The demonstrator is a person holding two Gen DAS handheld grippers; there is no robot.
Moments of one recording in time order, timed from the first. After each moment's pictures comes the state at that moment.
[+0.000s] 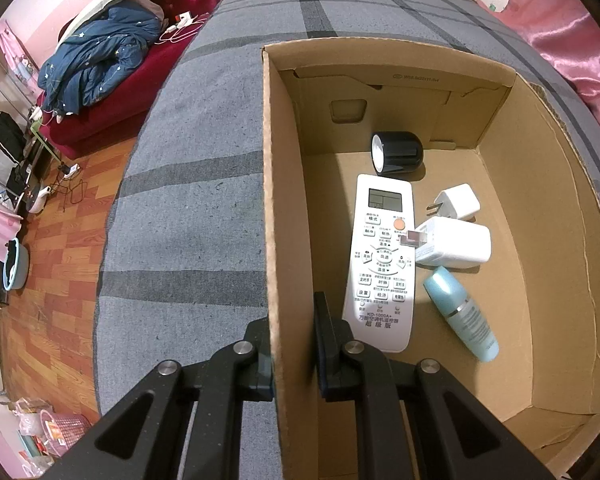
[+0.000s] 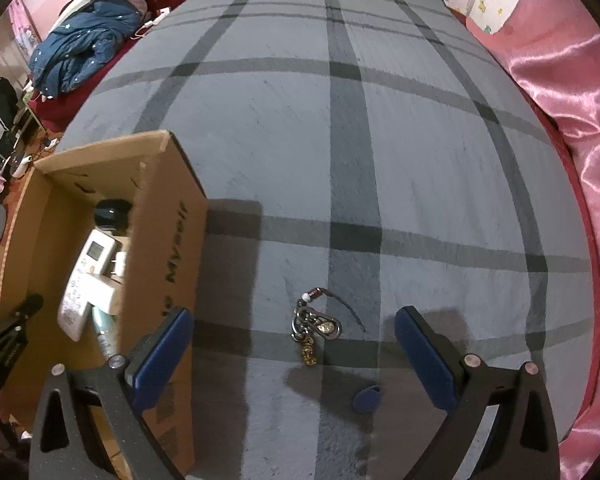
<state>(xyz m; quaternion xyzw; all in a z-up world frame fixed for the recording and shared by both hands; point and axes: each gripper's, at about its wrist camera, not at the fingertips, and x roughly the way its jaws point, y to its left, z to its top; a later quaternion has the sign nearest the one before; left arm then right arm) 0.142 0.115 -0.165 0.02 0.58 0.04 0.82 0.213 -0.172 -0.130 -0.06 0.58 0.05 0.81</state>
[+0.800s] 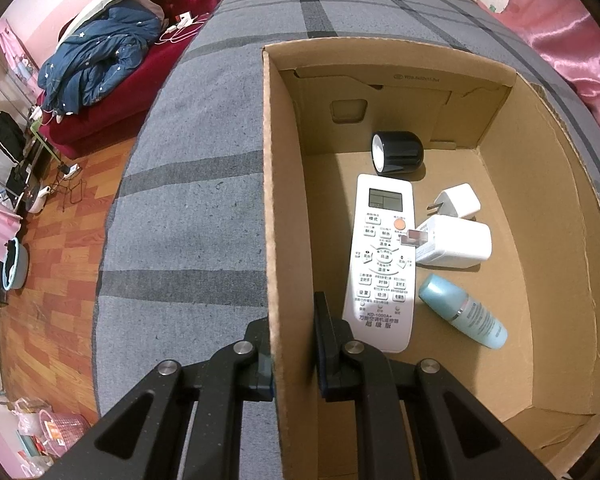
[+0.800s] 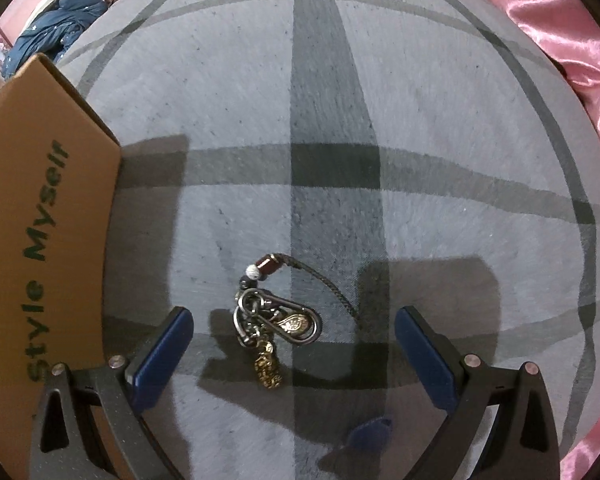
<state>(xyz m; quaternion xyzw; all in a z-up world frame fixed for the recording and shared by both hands) 0.141 0.115 -0.166 0.02 0.58 0.04 0.82 0.230 -0.216 -0.232 -0.03 0.62 0.04 0.78</state>
